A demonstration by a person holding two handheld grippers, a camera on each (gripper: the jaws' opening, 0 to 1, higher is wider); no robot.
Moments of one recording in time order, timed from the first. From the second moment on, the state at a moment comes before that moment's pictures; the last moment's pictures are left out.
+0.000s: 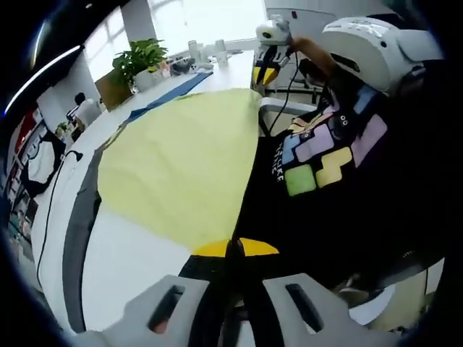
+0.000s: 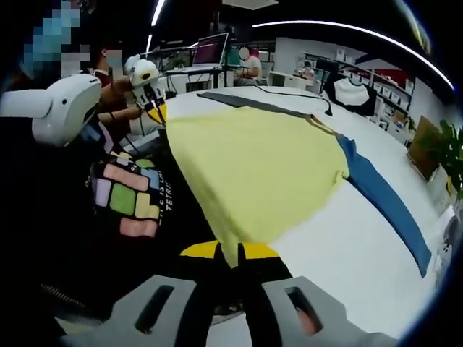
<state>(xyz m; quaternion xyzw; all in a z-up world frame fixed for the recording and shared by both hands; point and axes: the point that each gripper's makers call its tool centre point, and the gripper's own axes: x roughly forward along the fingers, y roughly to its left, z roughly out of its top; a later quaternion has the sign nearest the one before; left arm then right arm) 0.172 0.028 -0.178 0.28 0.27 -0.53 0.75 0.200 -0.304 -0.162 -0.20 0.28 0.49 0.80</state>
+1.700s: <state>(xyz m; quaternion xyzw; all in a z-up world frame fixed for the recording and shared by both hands) 0.230 0.081 -0.002 0.10 -0.03 -0.25 0.96 0.237 -0.395 0.054 -0.09 -0.09 0.23 0.96</state>
